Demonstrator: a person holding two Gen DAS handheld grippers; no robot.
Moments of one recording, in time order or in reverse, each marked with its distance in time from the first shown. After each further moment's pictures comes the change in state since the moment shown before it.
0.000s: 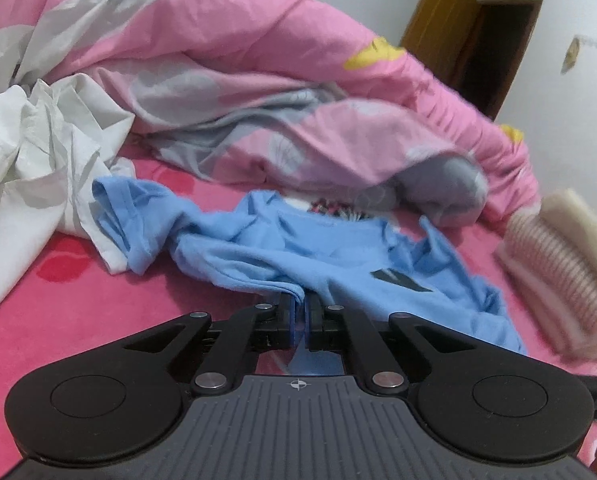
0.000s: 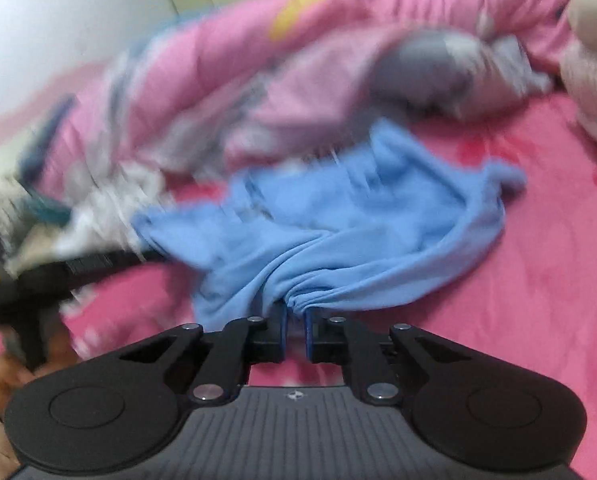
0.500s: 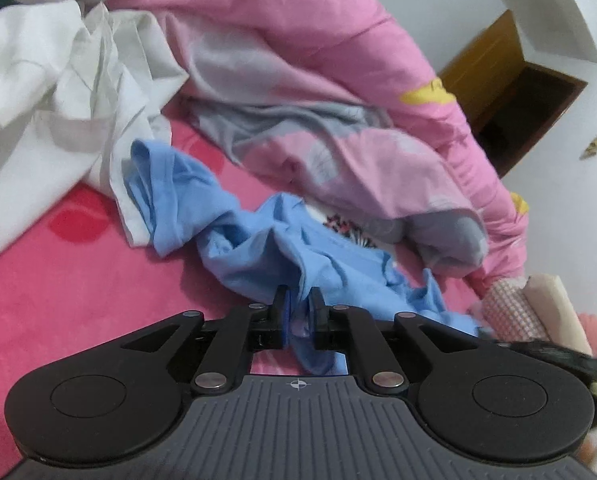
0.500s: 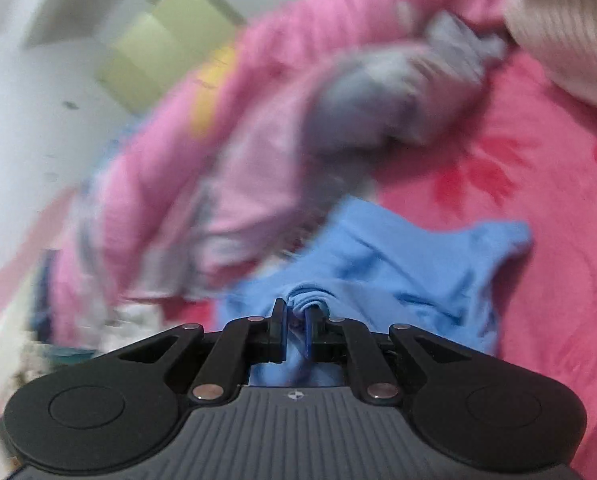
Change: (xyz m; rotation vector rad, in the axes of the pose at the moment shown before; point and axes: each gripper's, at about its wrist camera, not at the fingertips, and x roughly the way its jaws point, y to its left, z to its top) left arm 0.011 0.043 0.011 -0.282 0.055 -0.056; right arm 0.060 -0.088 0.053 0.366 -0.024 -0.002
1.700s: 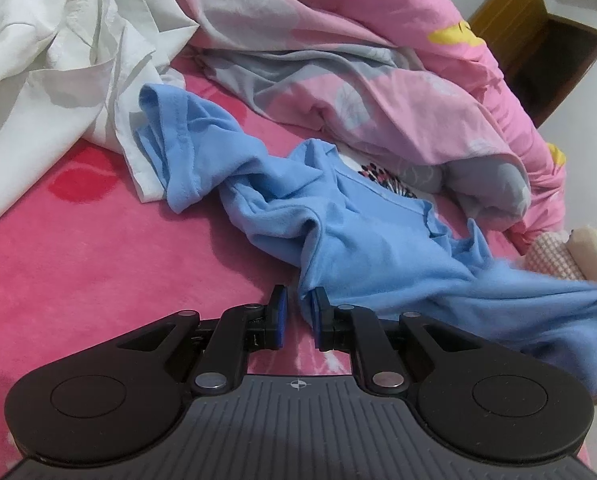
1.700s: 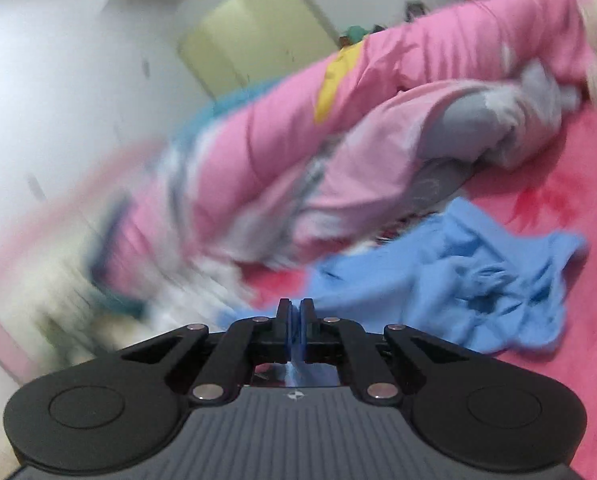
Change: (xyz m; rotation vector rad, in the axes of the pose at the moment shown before) left arm 0.021 0.003 -0.018 0.045 0.100 0.112; right arm -0.084 0.082 -0.022 -0.116 -0.043 0.236
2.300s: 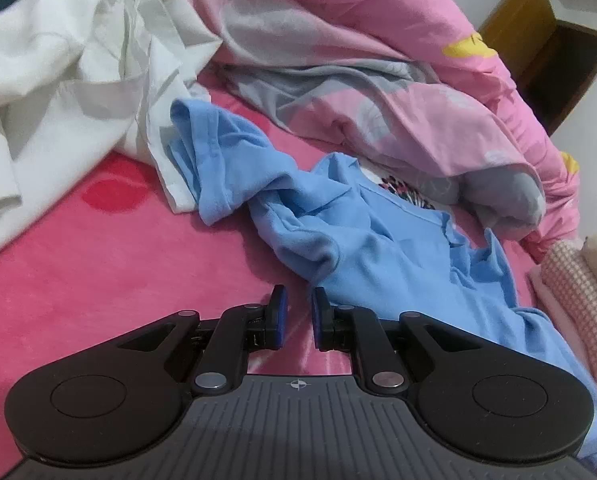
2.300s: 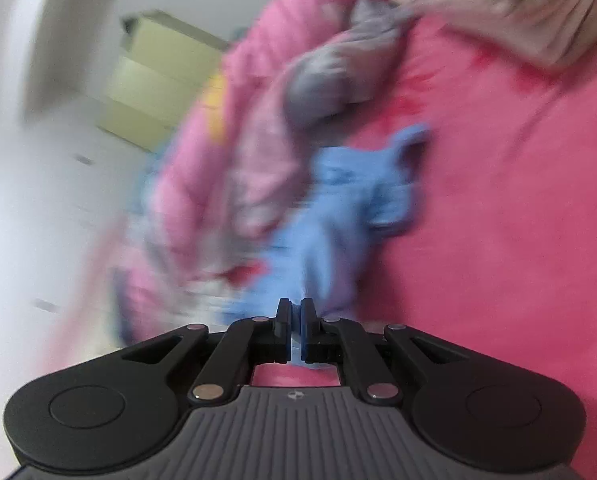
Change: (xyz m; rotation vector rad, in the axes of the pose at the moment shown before) left arm -0.010 0.006 -0.003 0.021 -0.058 0.060; right arm -0.108 -0.068 -0.042 0.328 0.032 -0.191
